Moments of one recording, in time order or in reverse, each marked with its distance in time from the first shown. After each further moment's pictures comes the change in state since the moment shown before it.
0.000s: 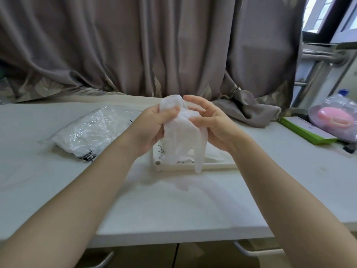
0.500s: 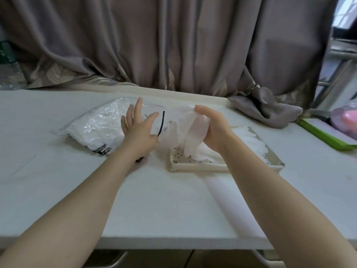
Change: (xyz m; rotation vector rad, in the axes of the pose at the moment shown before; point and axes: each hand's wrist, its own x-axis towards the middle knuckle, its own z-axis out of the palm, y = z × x) left_hand 0.006 -0.065 -0.083 1.202 0.359 -0.046; right_hand 0.049 0.047 0.022 0.065 0.316 0.195
